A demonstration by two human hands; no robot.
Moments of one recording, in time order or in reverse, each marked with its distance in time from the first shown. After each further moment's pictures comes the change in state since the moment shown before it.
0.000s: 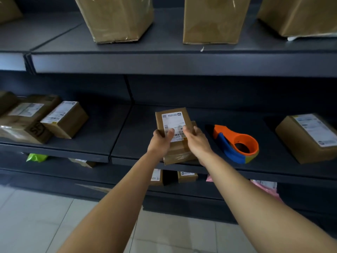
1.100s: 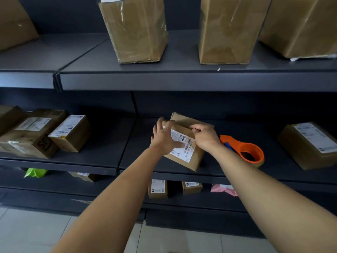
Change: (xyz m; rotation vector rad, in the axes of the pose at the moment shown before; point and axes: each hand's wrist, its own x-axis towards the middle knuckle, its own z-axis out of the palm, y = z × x) left_hand 0.032 0.024 -0.036 0.503 -0.067 0.363; right_hand 0.013 -0.046 -0.006 -0.346 0.081 -0.220
